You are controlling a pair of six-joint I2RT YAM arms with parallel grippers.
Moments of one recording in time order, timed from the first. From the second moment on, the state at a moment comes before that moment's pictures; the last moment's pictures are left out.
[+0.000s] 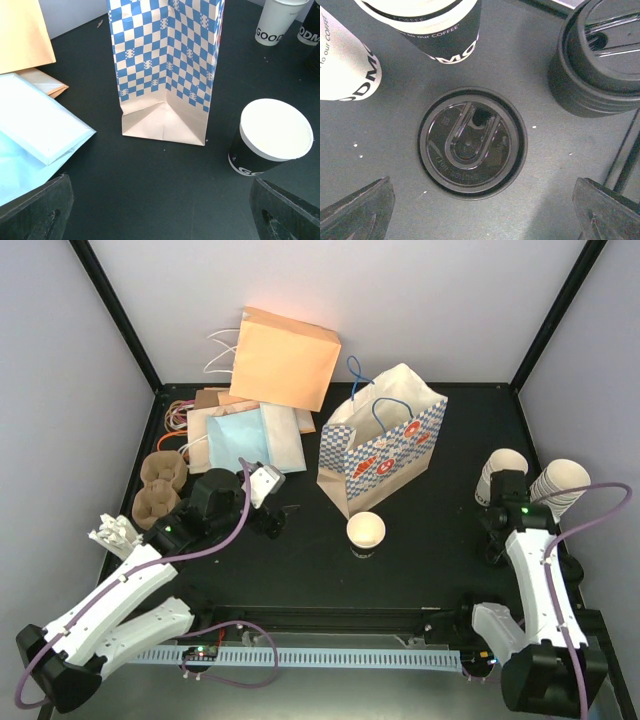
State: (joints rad) left arm -0.65 0.81 0.78 -0.49 0.12 0.05; right arm -0.08 0.93 0.79 -1.14 0.43 0.99
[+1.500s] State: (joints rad) left arm -0.66 0.87 0.77 -0.48 0.13 0.05; right arm -0.37 1.04 0.73 -0.96 0.17 0.81
